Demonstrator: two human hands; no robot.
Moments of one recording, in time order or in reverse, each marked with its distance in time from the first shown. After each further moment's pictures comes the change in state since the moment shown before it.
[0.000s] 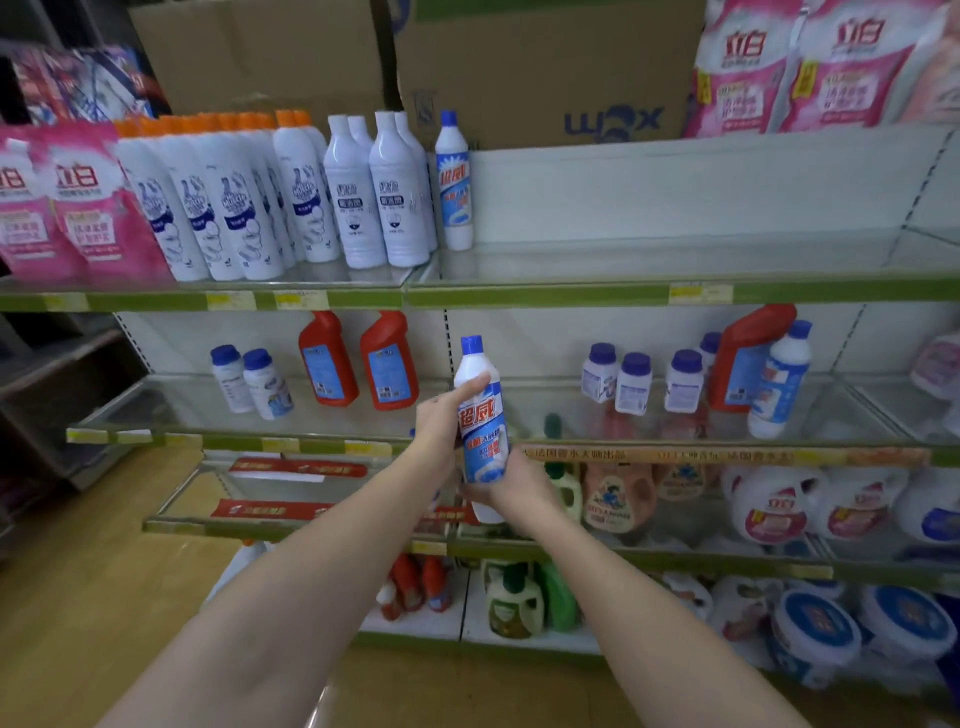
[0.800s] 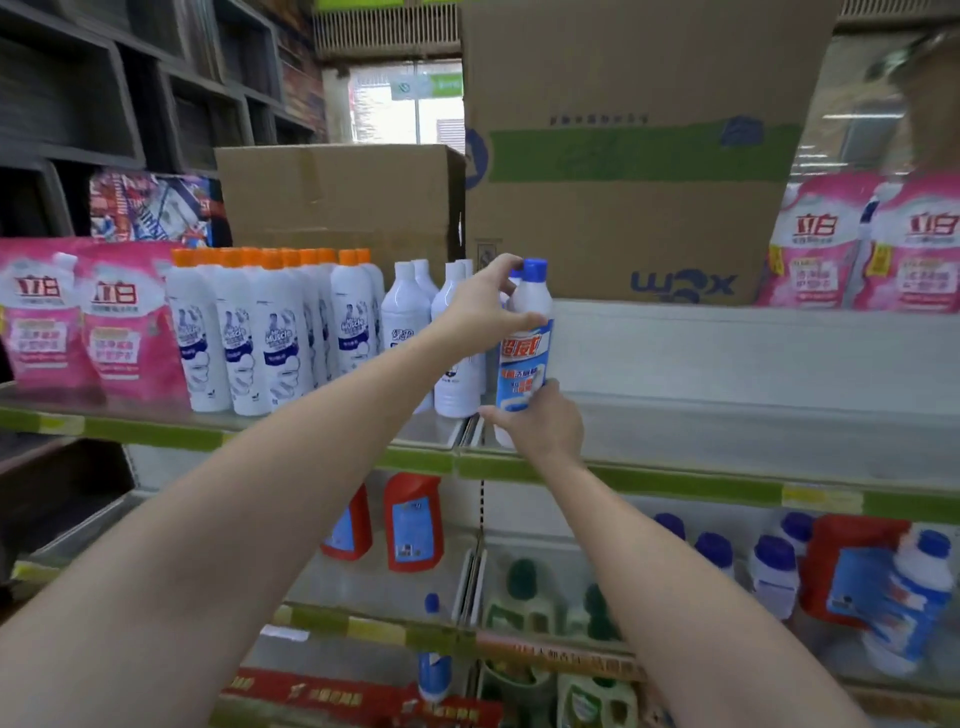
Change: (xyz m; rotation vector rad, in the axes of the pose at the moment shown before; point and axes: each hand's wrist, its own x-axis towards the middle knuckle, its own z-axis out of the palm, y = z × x) left_hand 0.107 0.317 0.031 0.817 -0.168 0.929; right_hand 0.181 -0.232 -0.107 -0.061 0.536 -0.234
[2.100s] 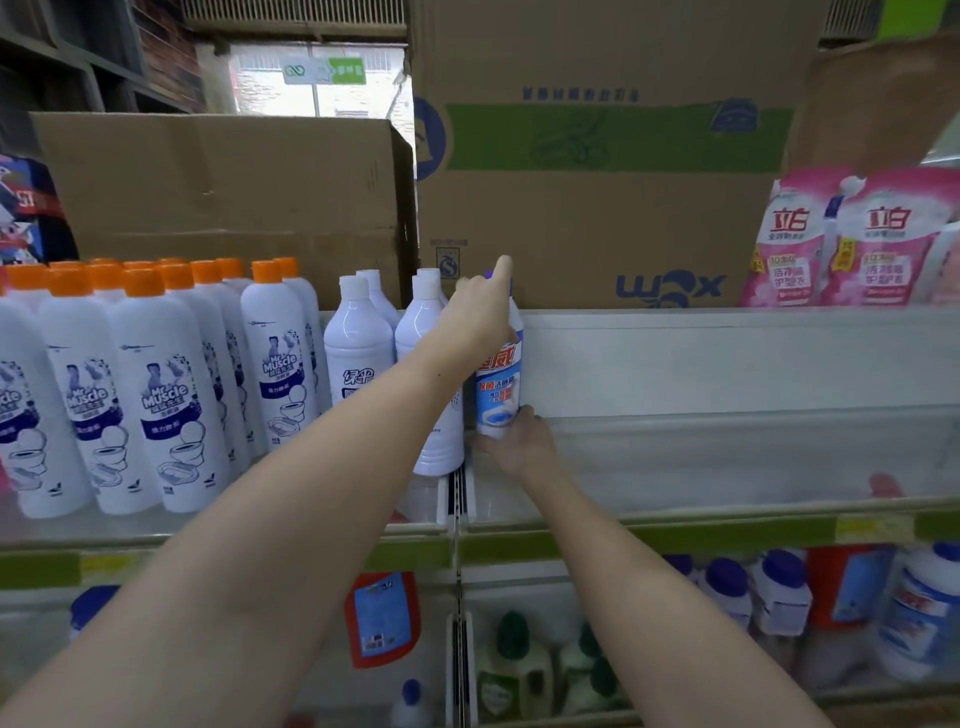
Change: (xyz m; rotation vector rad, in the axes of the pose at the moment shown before) left_hand 0.129 -0.083 0.029 0.479 -0.038 0.127; right_hand 0.119 0.020 0.088 0.145 -0.103 0.196
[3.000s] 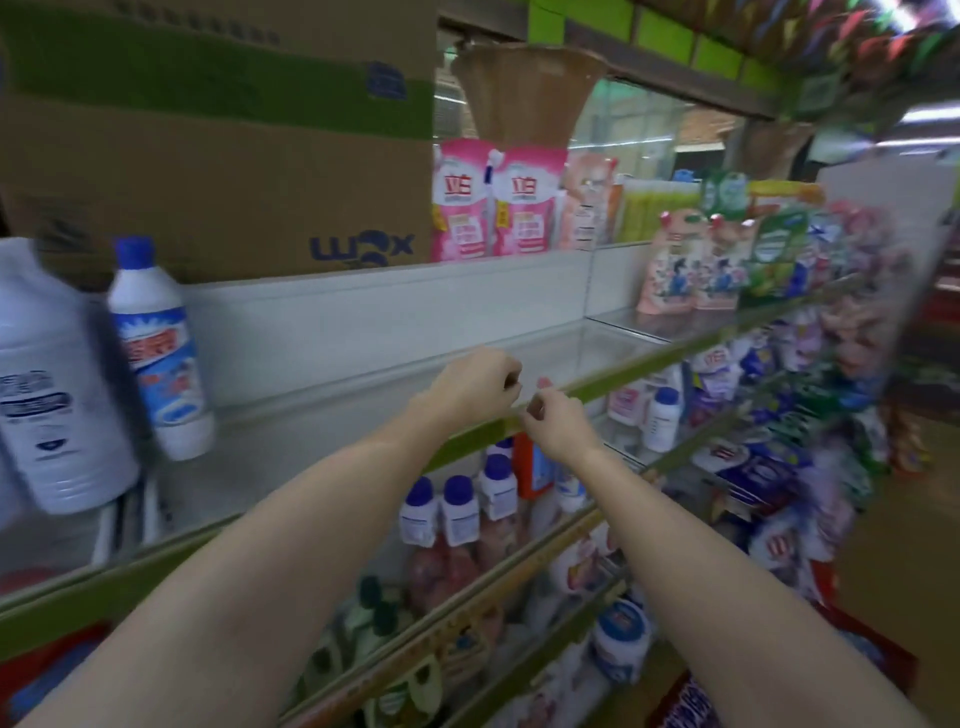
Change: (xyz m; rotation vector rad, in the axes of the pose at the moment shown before) left_hand -0.071 0.259 0.156 -0.236 -0.334 0.673; right_hand -0.139 0.165 -0.290 -0.450 0.417 0.238
